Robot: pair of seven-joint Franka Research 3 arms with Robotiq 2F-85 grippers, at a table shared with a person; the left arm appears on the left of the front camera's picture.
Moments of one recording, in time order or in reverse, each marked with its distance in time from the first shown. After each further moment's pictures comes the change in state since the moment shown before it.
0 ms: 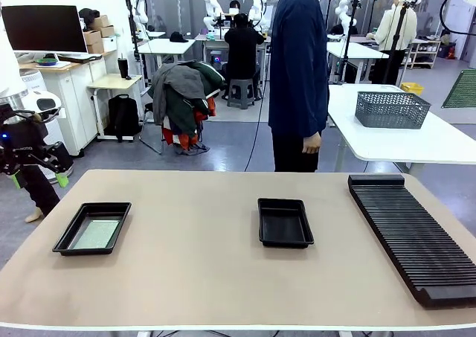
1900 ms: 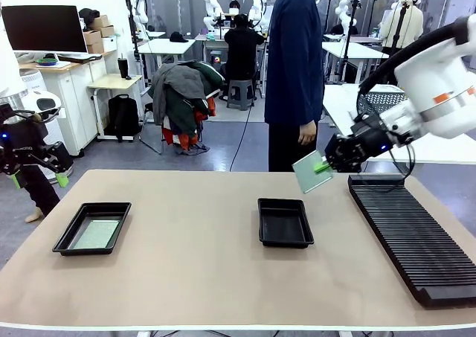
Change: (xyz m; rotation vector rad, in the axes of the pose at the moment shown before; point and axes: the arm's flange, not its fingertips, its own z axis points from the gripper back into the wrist) left arm 0.000 0.000 0.000 0.000 -0.001 0.000; right arm 0.137 -0.028 -0.333 0.697 -0.637 -1.566
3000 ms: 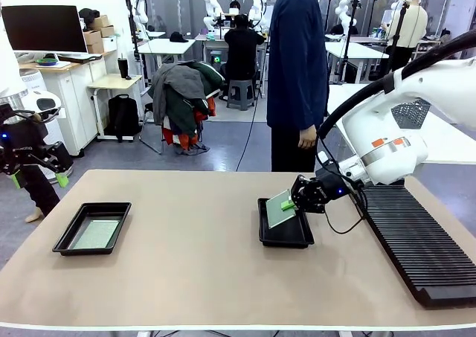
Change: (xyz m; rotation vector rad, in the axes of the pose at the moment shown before) left arm 0.000 0.000 0.000 0.000 0.000 0.000; right arm -0.012 -0.057 -0.114 0.006 0.008 -0.143
